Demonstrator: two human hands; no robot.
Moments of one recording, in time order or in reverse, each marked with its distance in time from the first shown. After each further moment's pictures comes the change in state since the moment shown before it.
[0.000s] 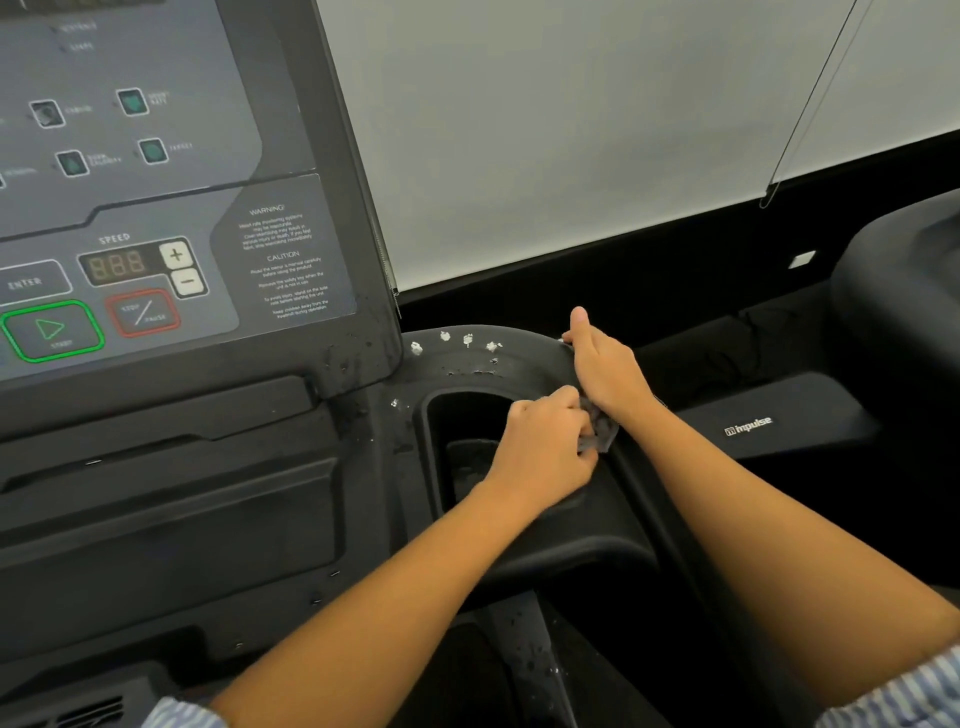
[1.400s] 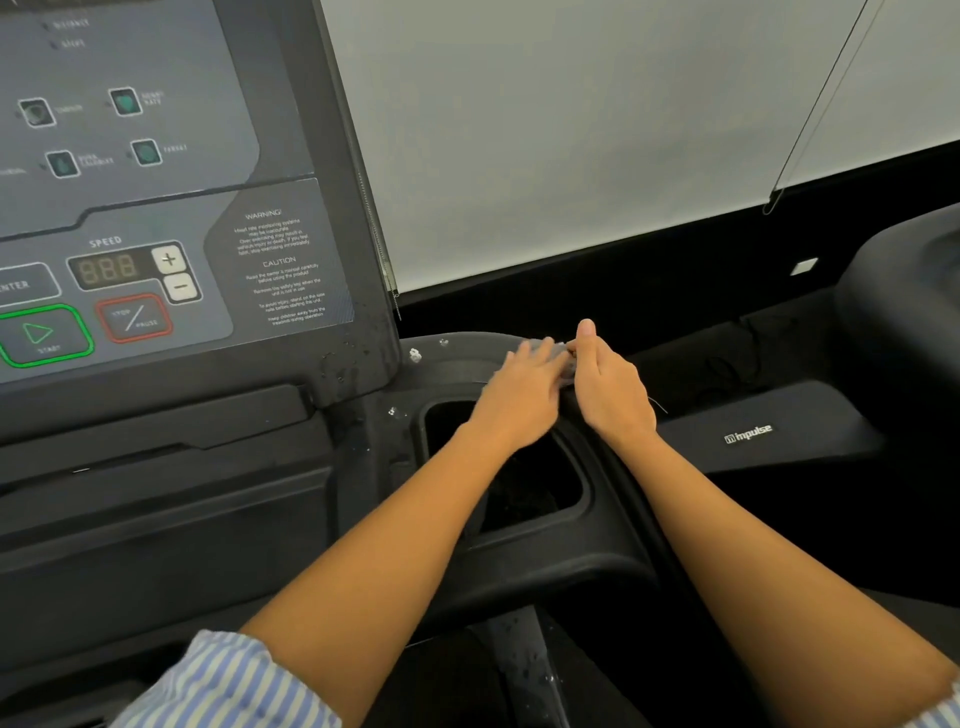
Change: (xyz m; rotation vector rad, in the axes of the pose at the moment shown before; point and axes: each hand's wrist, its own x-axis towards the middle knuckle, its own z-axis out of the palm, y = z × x) left_hand 0.052 -0.046 -0.007 0.038 -0.160 -0.112; right_hand -0.008 0.003 0.004 0.004 0.111 -0.033
